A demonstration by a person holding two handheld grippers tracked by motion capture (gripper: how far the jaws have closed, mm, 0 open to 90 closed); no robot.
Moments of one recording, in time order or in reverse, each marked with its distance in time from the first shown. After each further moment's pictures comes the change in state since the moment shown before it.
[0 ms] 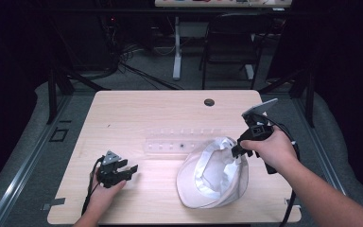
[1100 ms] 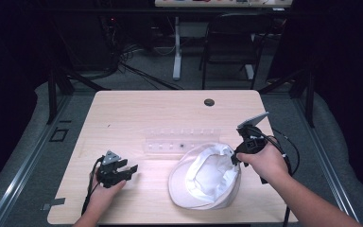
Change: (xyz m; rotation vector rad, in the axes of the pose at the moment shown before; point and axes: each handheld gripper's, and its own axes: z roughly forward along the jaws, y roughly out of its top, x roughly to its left) left arm 0.000 0.000 0.000 -0.002 0.001 0.004; right arm -0.014 -0.008 0.047 -0.064 -0.125 -0.062
